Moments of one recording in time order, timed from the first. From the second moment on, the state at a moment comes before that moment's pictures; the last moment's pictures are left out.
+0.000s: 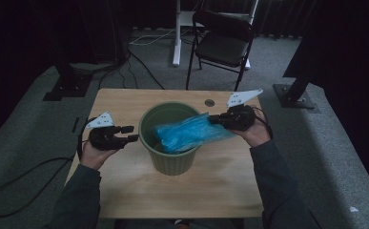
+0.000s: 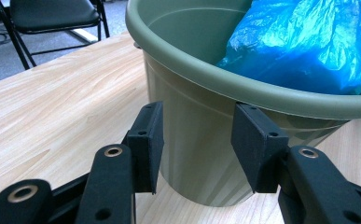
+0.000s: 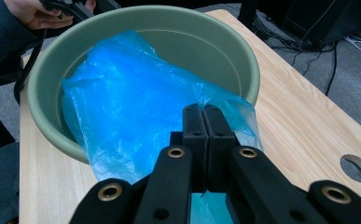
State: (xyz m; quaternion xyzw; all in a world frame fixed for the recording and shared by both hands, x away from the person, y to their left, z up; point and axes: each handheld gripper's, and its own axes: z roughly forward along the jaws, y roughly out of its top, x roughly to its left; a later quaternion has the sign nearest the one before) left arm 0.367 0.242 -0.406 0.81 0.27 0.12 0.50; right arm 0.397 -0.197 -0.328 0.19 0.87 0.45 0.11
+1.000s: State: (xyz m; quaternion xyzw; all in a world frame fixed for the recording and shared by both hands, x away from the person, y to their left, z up) left arm 0.361 0.214 -0.367 0.82 0.23 0.11 0.52; right arm 0.400 -0.188 -0.326 0.18 0.87 0.45 0.10
